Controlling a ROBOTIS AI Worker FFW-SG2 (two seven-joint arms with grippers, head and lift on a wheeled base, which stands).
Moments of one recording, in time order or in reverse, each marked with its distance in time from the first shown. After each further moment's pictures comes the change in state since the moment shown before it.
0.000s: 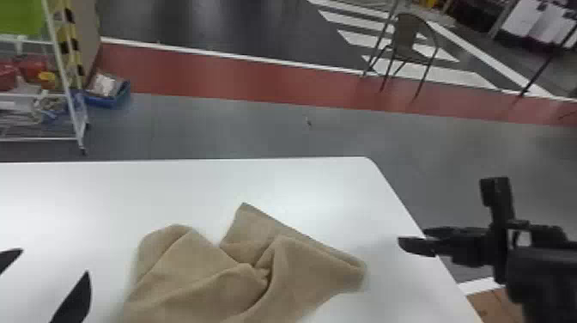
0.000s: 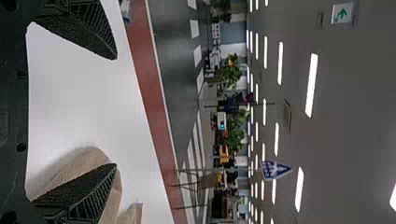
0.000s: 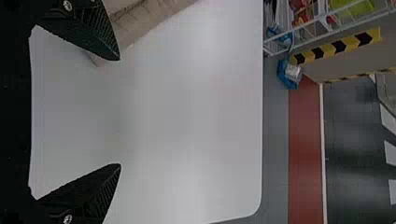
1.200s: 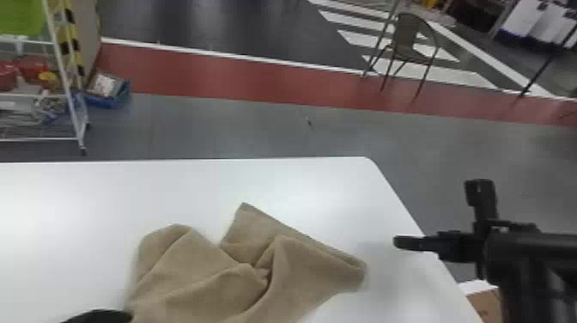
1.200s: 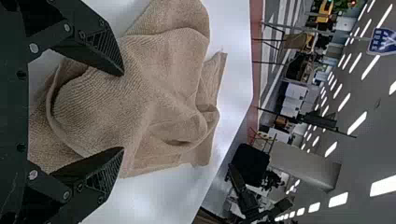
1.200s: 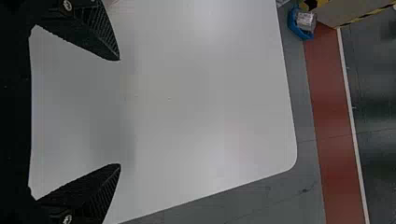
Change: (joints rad) left arm -0.128 0.000 0.002 -0.051 -0.135 0.603 -0.696; right arm -0.100 0.006 0.050 0.119 0.024 0.129 -0.131
